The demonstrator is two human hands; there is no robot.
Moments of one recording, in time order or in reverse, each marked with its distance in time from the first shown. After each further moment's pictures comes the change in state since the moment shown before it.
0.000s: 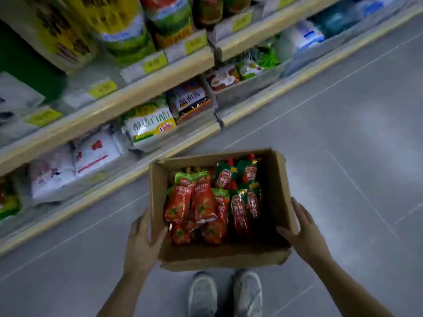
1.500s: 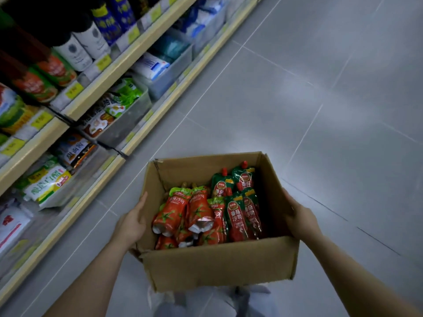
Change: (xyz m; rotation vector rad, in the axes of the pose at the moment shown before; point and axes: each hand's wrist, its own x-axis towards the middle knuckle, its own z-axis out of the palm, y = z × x) left_hand -0.076 0.290 0.046 0.419 -0.460 0.279; right_hand -0.133 0.209 -0.200 0.110 0.258 0.217
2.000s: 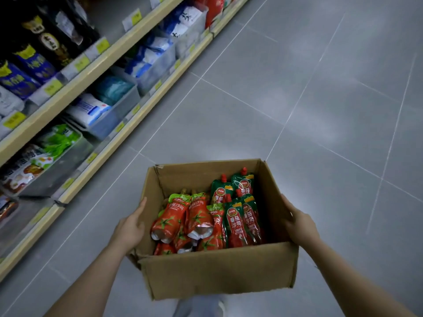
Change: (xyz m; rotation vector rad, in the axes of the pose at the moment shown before) left_hand 0.091 0.238 0.042 -0.022 -0.024 0.069; right_hand 0.138 0.107 -0.174 -0.008 0.039 0.086
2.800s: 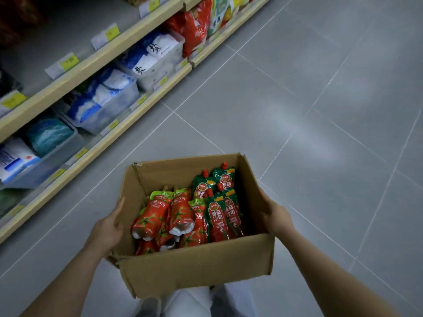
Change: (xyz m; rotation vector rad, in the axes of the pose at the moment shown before) left_hand 0.211 0.253 -0.012 -0.056 0.083 -0.140; right_hand 0.333 -0.013 -0.212 -0.068 -0.097 -0.149
